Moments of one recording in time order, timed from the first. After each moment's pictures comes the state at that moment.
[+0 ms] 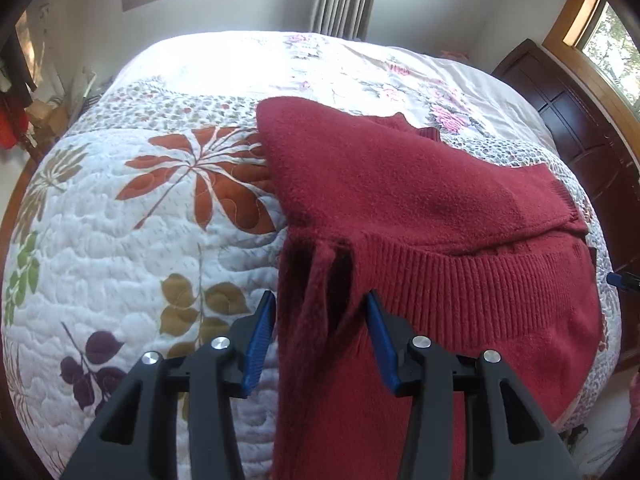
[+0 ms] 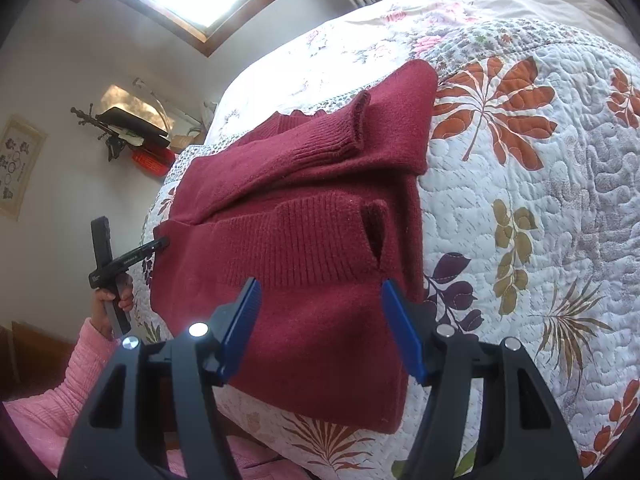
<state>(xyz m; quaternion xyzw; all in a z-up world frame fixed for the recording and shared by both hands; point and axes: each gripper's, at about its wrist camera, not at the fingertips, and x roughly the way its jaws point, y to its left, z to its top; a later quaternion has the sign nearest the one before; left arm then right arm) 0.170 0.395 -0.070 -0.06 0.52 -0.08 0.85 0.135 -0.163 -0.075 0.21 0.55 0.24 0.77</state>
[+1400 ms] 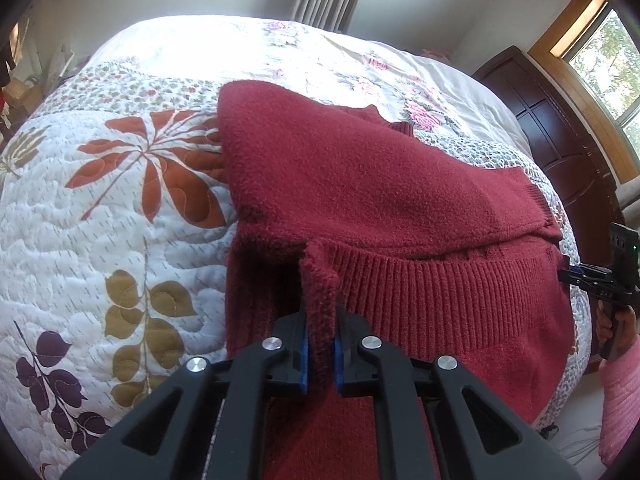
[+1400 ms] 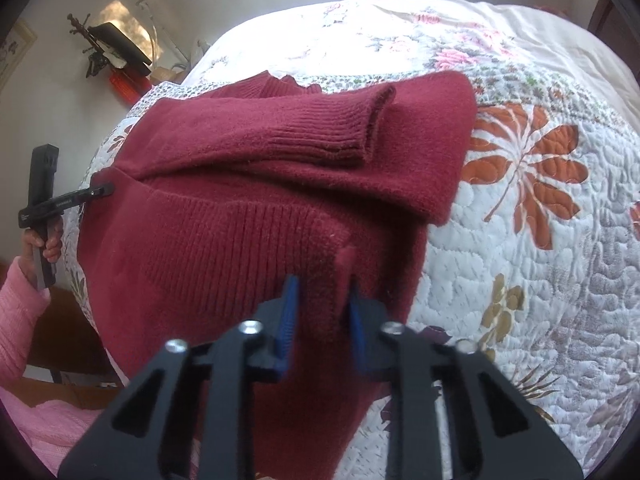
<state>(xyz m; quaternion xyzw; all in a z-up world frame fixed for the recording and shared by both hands) 0.172 0.385 -0.076 -0.11 0.52 -0.13 0.84 0.173 -0.117 -0.097 0.04 0.56 0.24 0.79</state>
